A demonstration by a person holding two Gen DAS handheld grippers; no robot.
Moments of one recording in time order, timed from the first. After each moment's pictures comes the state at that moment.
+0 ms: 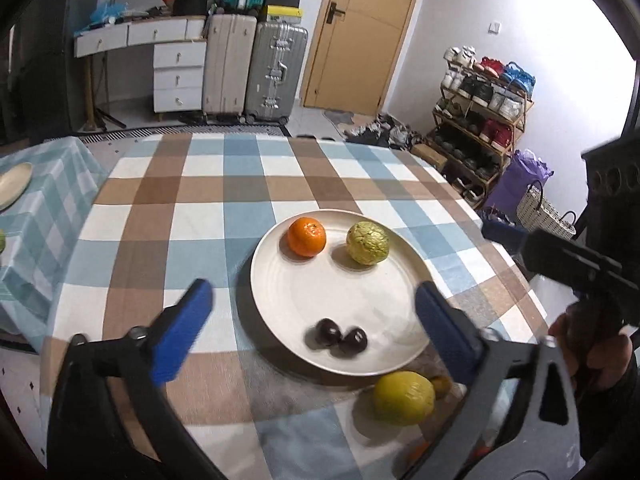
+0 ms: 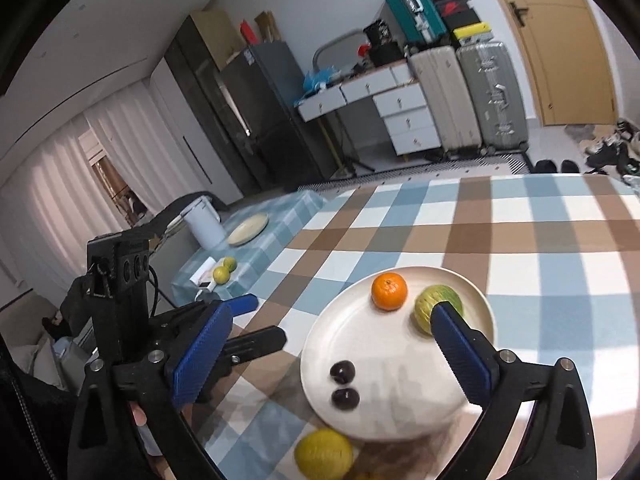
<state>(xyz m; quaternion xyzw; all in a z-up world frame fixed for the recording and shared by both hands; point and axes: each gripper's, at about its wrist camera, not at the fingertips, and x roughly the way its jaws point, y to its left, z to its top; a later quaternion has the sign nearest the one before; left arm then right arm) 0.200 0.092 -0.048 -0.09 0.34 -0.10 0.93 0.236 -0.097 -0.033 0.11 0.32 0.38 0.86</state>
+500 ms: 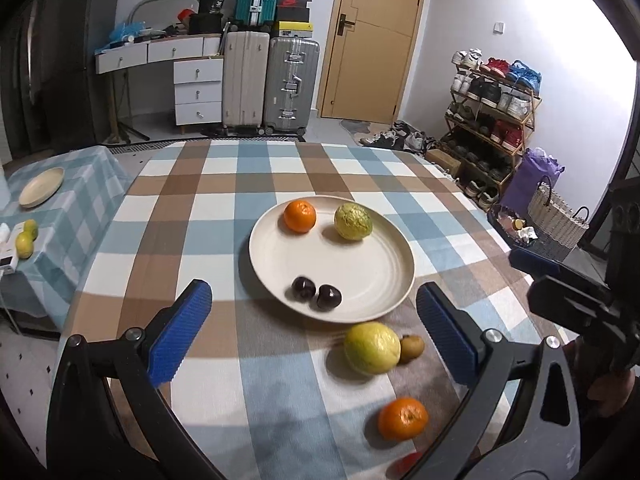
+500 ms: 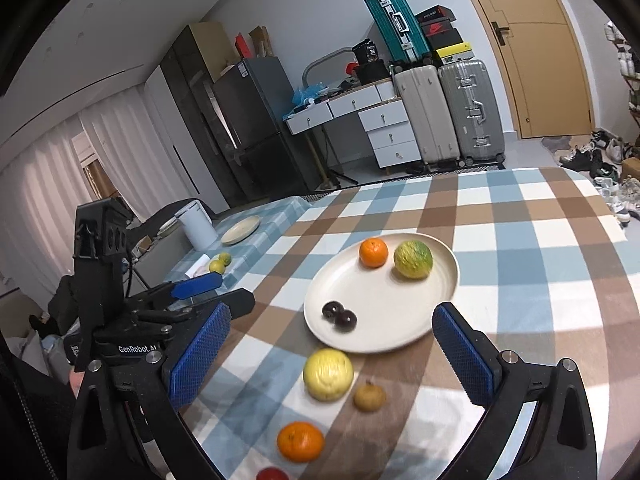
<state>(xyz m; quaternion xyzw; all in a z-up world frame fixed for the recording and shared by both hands) 0.118 0.057 -0.031 -0.06 0.33 -0.05 0.94 0.142 -0.139 -0.038 0.10 0.30 0.35 0.88</state>
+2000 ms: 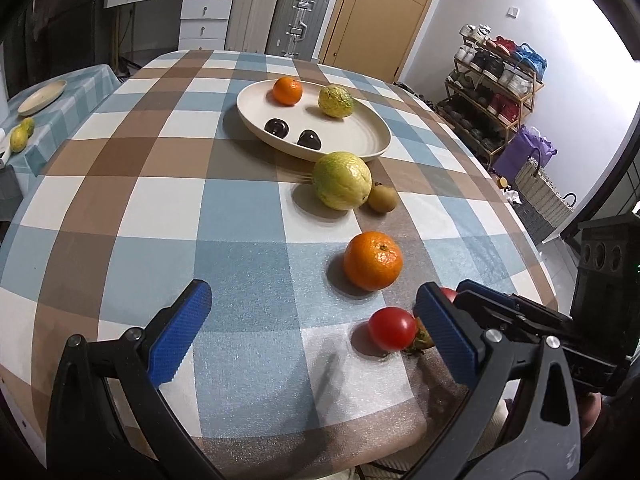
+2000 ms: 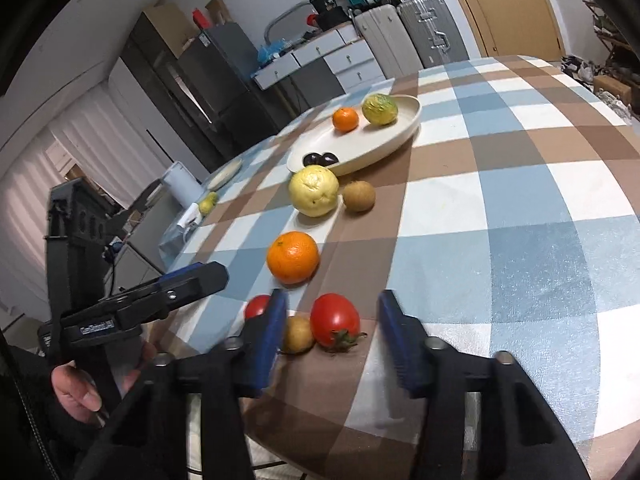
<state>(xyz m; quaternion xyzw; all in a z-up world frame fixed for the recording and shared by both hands) 0.027 0.033 -0.113 -0.12 0.41 -0.07 0.90 0.048 -0.158 -0.140 0.14 0.41 0.31 0.85</state>
